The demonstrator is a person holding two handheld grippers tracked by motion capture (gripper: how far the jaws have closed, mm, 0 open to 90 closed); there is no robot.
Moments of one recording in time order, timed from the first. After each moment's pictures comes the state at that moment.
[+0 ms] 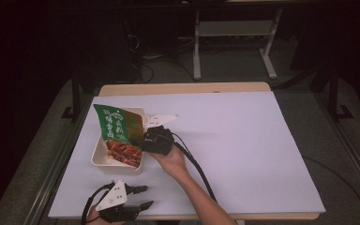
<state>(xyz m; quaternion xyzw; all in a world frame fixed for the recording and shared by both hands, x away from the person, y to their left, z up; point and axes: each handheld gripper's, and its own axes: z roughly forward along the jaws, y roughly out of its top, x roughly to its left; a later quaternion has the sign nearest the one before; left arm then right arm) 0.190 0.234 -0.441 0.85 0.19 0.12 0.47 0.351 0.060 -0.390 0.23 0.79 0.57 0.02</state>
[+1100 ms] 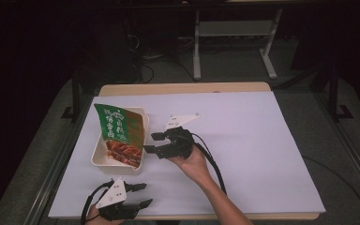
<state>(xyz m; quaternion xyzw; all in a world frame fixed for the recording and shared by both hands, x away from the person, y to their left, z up) 0.195 0.236 -0.441 0.85 0.20 0.12 0.47 0.333 0.005 -0.369 0.22 0.81 0.55 0.01</state>
